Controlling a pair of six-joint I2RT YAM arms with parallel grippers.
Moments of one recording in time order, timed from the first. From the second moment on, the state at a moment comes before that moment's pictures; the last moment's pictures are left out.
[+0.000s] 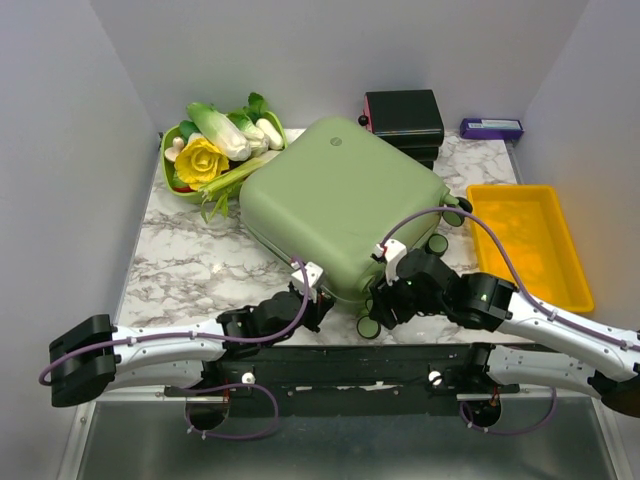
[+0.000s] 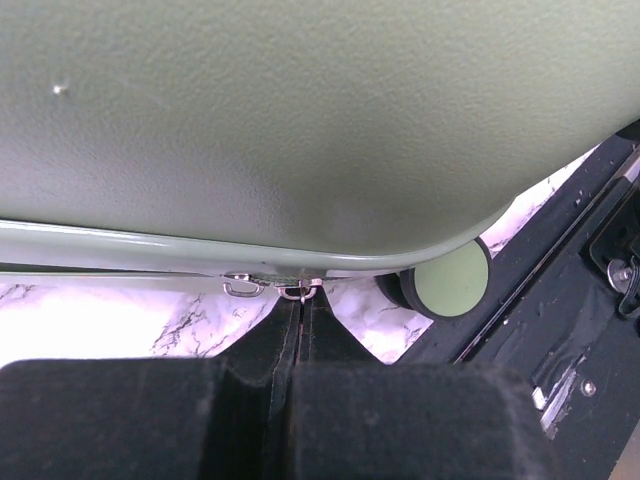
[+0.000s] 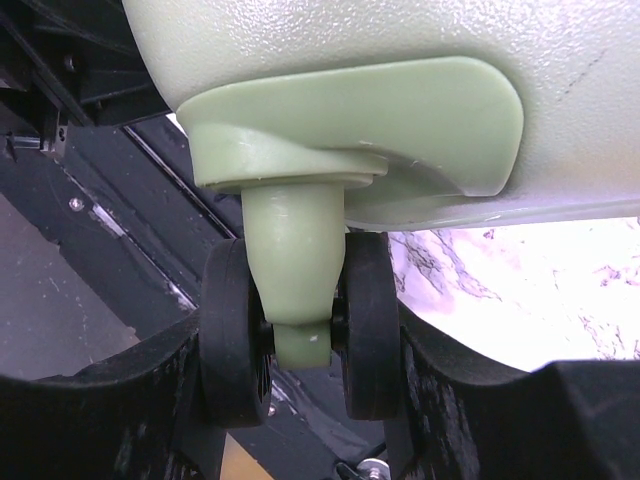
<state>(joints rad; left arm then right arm) -1.21 0.98 0.34 0.27 -0.35 -0.46 1.09 0.93 0.87 -0.73 0.07 0.35</state>
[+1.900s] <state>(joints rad) -1.48 0.71 0.50 0.02 -0.56 -0.85 1.09 0.32 0.51 -0.55 0.15 0.52</state>
